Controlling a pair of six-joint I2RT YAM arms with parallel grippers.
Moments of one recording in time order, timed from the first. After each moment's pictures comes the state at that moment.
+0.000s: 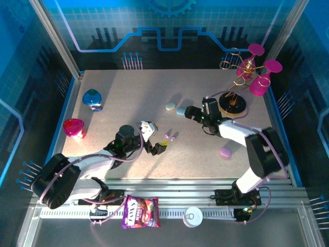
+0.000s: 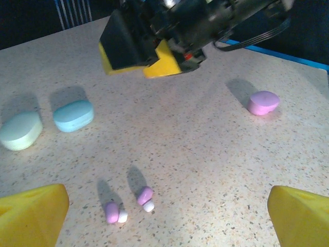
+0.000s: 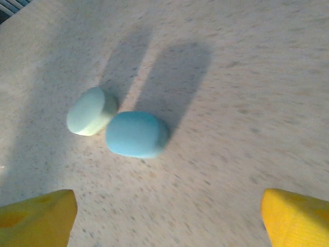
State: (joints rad) left arm -0.57 1.28 0.38 0.62 0.42 0.05; right arm 0.37 1.56 0.81 0.03 0.02 0.61
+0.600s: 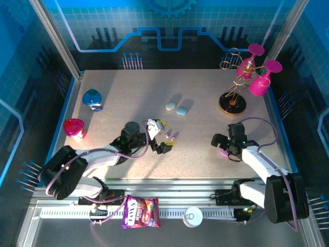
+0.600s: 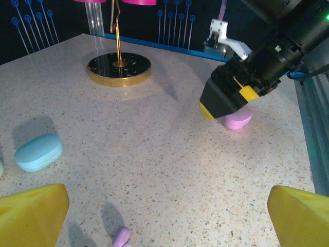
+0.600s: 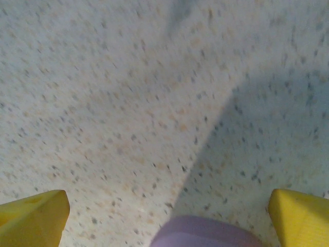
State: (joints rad) left arm -0.61 1.38 0.46 0.69 0.50 0.07; right arm 0.10 1.11 0.45 -0.41 0.01 0.53
